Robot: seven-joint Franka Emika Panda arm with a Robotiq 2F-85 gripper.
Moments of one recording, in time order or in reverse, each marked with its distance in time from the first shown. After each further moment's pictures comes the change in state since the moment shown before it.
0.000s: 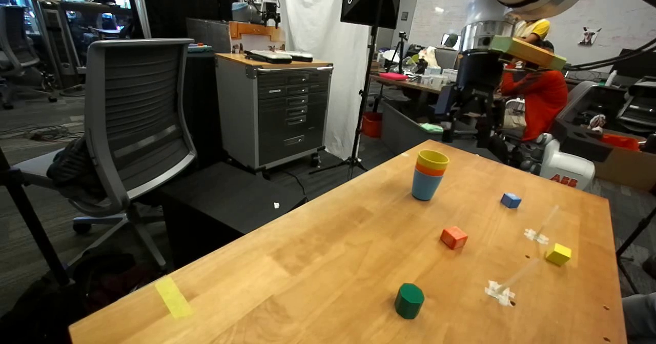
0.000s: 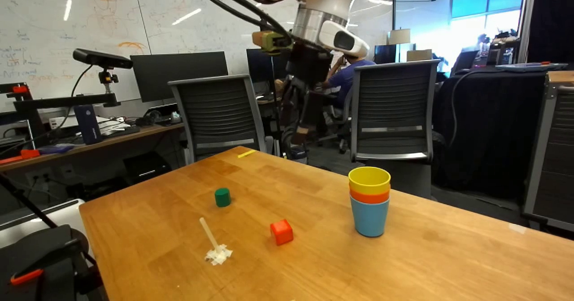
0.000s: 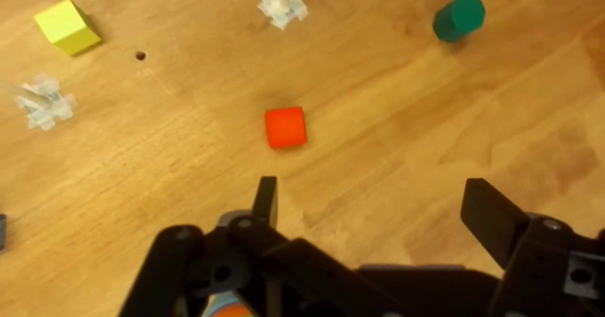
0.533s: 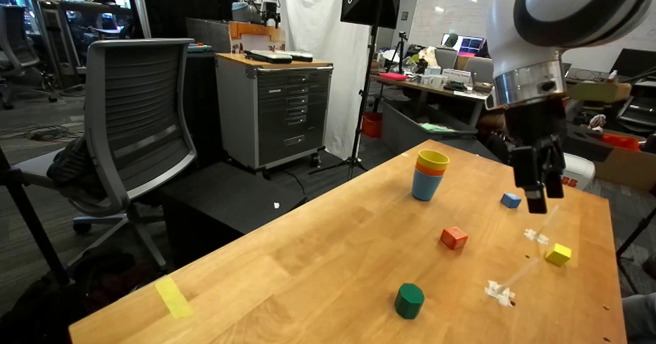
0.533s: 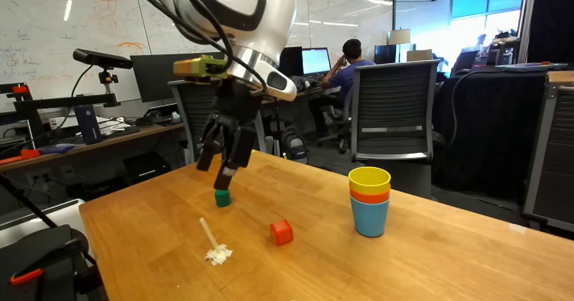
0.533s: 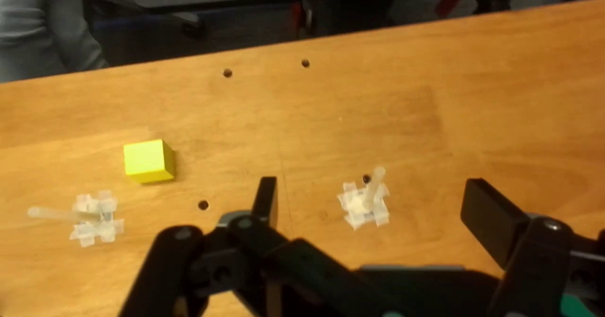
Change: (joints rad) arm 0.093 -0.208 0.002 -0.438 -0.256 0.017 -0.160
